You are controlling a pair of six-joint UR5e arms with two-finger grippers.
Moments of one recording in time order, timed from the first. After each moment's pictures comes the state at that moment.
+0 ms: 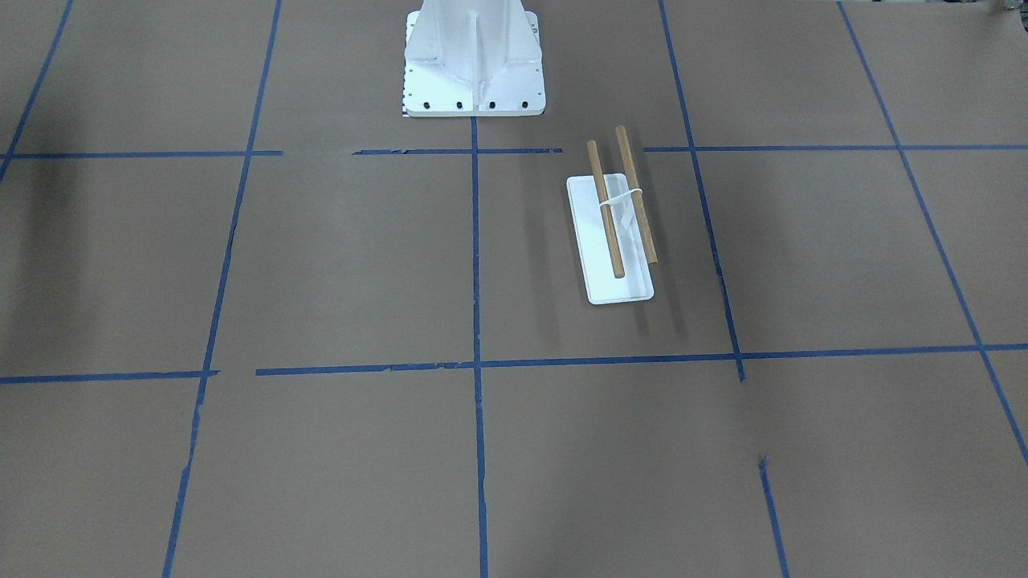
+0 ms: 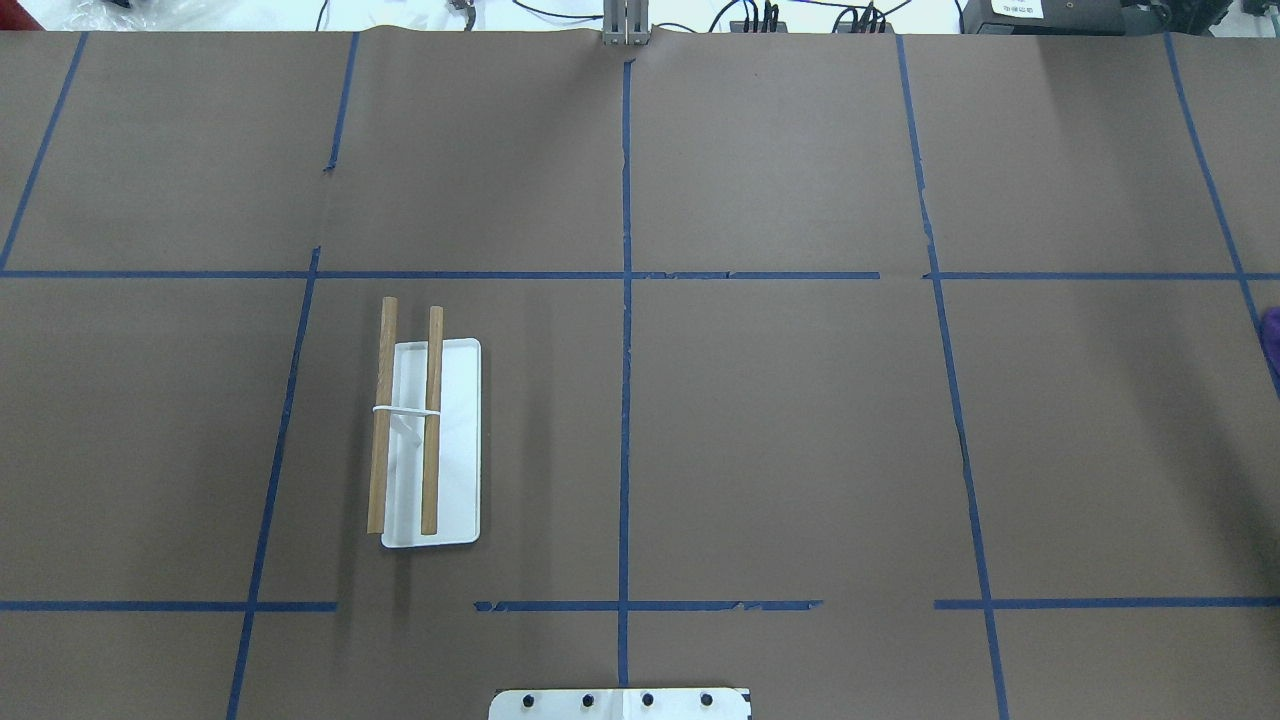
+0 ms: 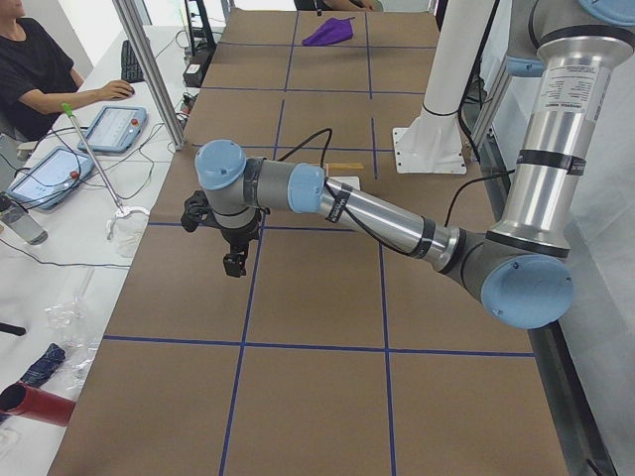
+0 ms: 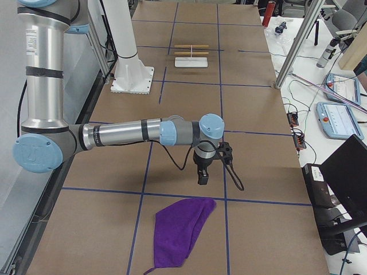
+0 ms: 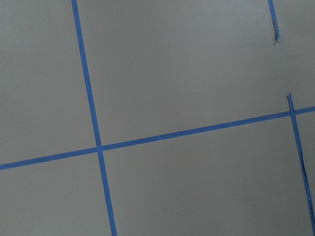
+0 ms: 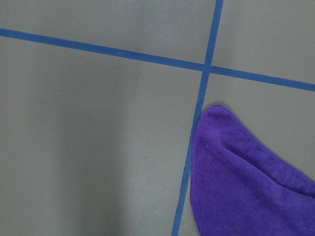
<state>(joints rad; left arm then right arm) -1.56 -1.75 -1.77 -1.29 -2.45 0.12 1.44 -1.63 1.76 -1.69 2.28 -0.07</state>
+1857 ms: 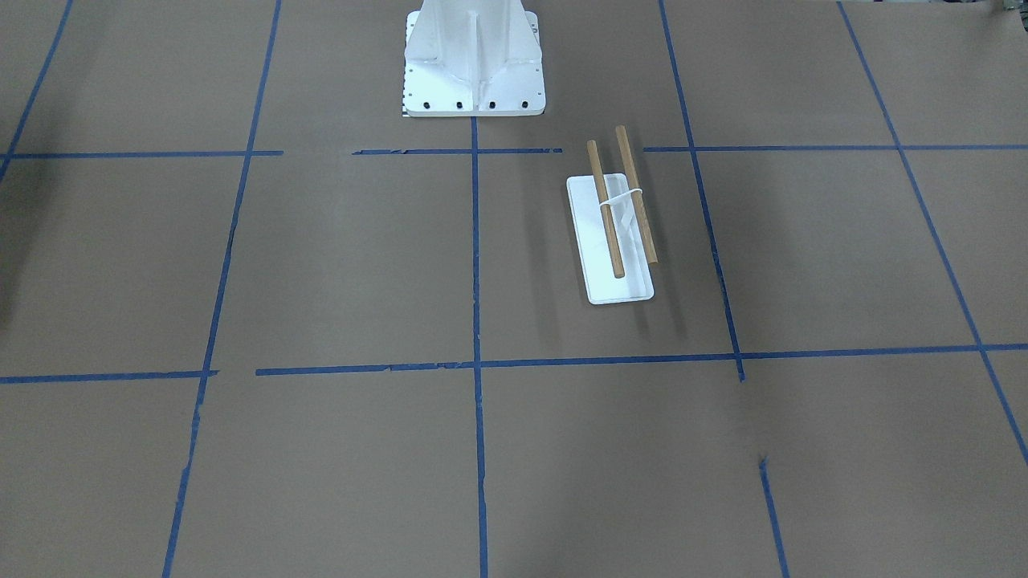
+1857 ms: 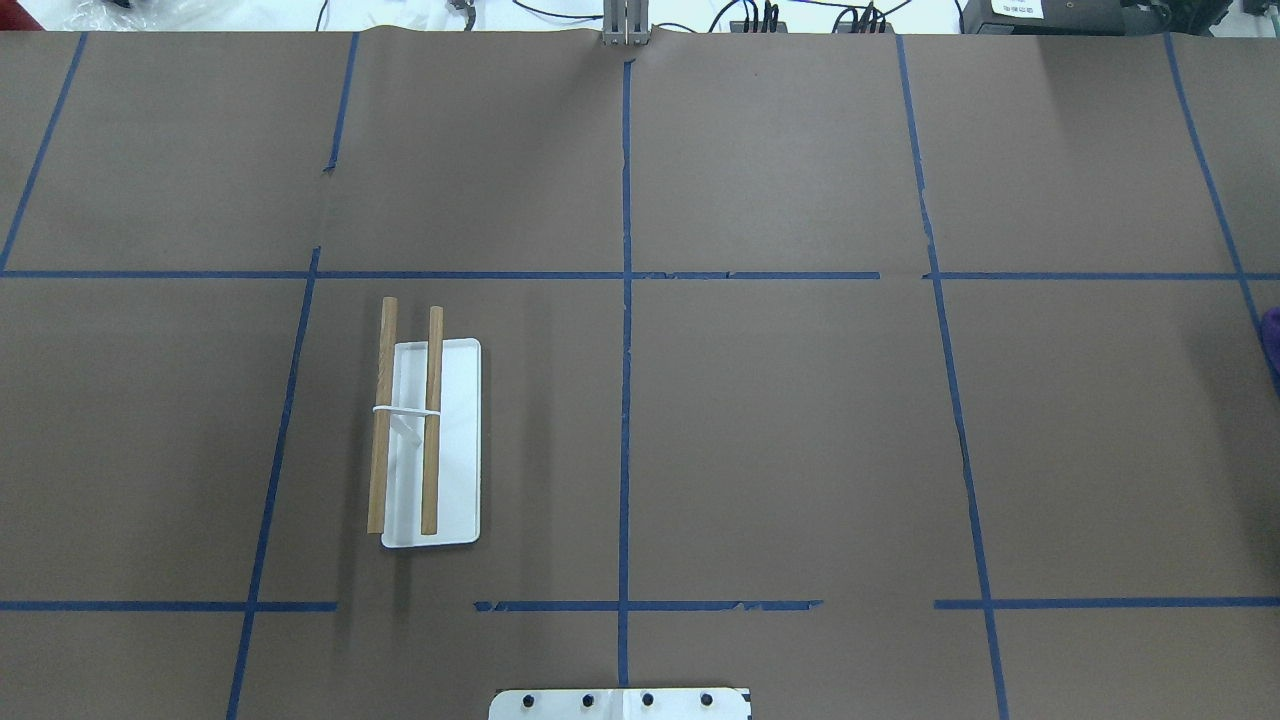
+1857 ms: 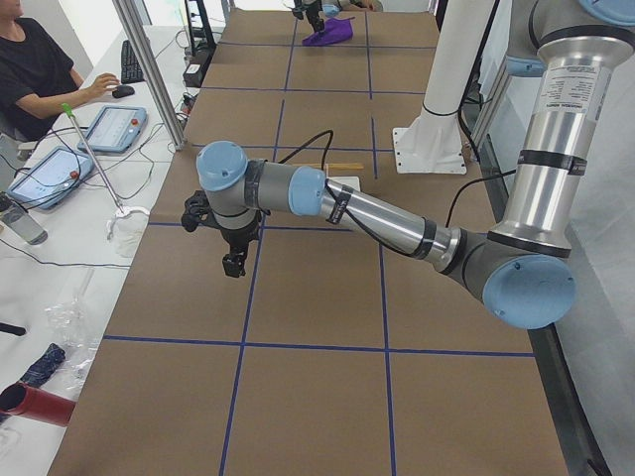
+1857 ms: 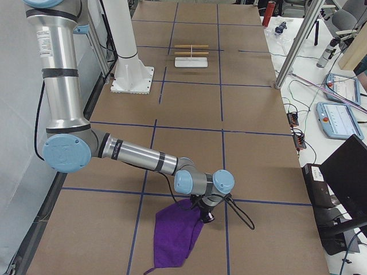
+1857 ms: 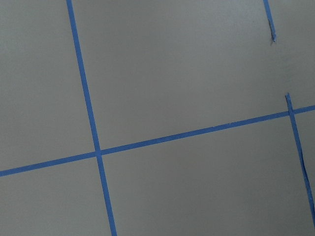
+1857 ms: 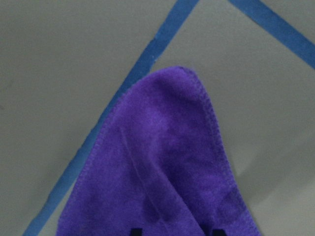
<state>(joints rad) -1.56 -1.75 -1.77 -1.32 -2.45 0.12 1.37 -1.49 1.17 -1.41 2.25 -0.56</state>
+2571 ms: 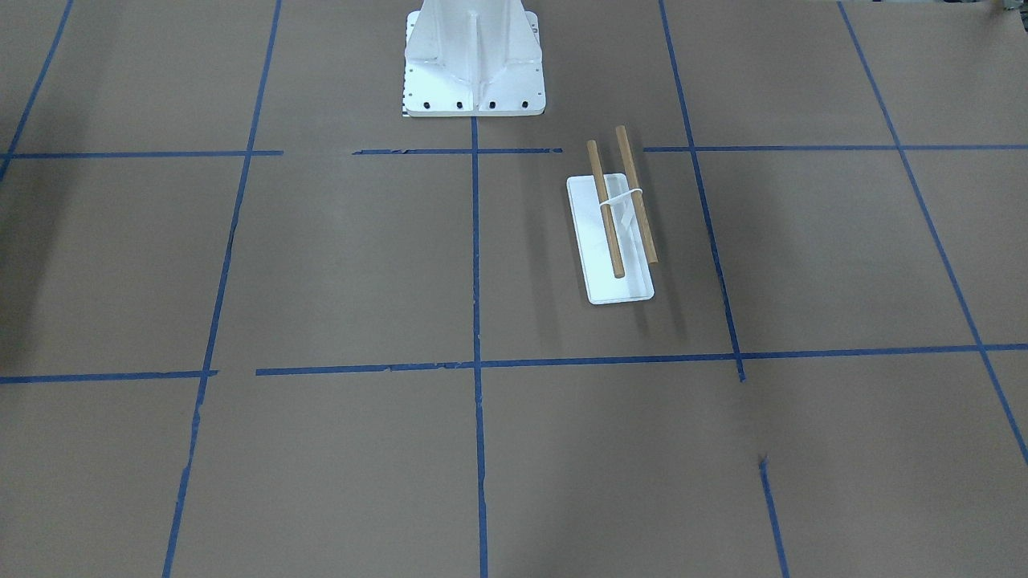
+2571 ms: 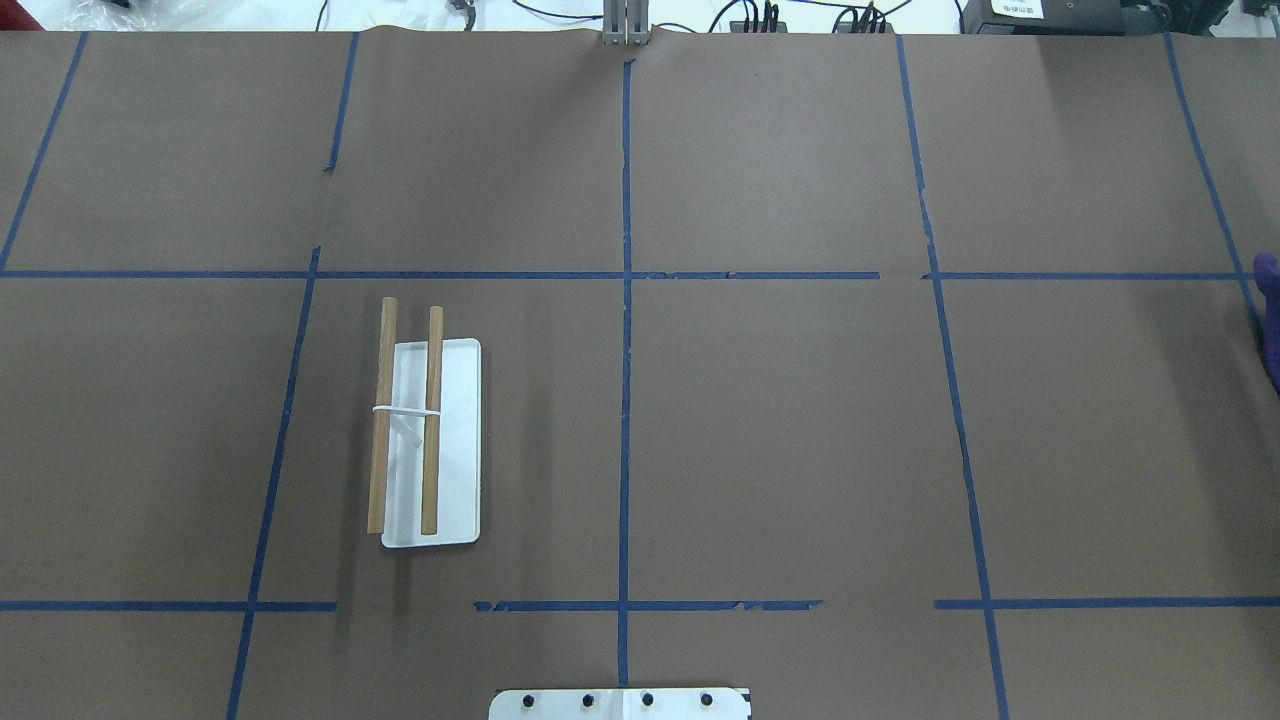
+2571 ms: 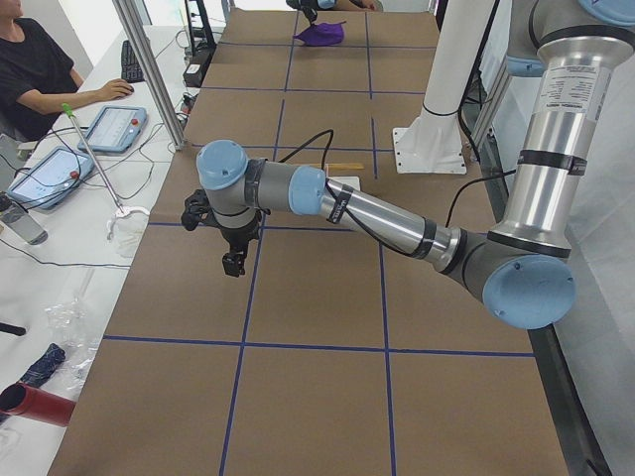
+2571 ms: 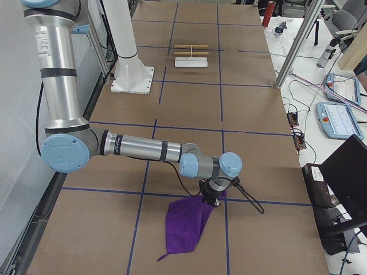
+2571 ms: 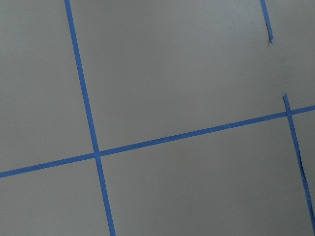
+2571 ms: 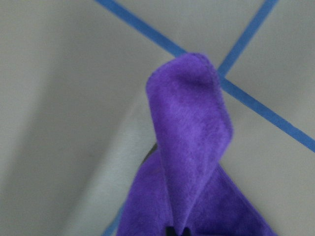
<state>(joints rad) -1.56 -1.75 -1.77 -1.32 -2.46 0.12 1.43 -1.48 1.49 -1.70 2.28 -0.54</state>
